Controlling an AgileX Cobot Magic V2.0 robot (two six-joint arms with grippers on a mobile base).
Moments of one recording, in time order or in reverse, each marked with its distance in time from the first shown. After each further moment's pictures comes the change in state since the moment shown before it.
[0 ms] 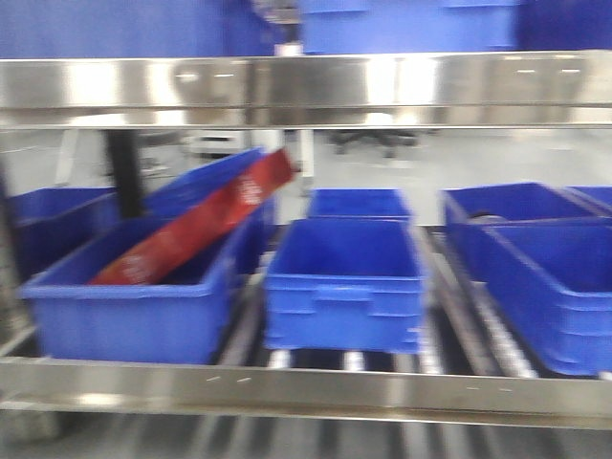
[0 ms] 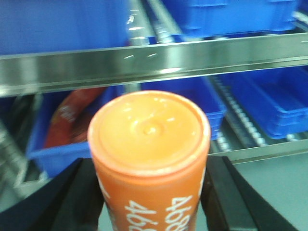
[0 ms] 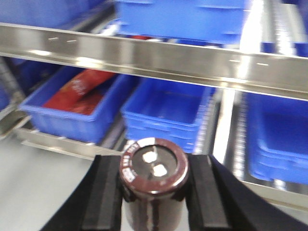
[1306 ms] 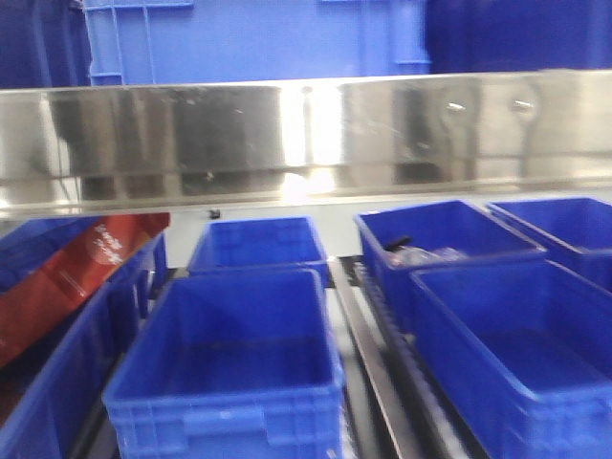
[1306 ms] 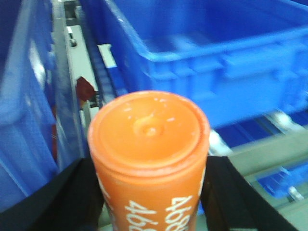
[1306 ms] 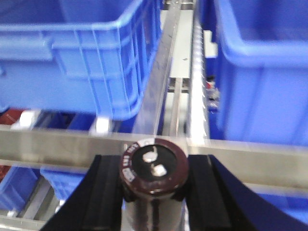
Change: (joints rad) left arm 0.000 0.000 0.000 0.000 0.000 0.000; right arm 0.000 0.000 0.000 -0.002 0.000 0.000
